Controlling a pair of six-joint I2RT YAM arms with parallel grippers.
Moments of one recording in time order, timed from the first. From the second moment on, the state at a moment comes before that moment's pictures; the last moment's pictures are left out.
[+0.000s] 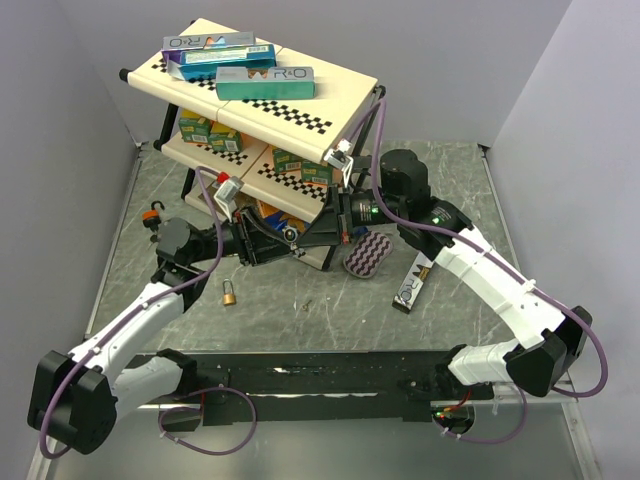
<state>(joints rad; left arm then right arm) -0.41 1.03 0.64 0.76 0.99 -1.06 0.66 1.31 1.38 -0.33 -0.89 0.65</state>
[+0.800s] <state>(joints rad) -0.41 1.03 0.93 0.09 1.07 -0.63 0.63 1.25 1.34 -0.59 -0.73 0.50</state>
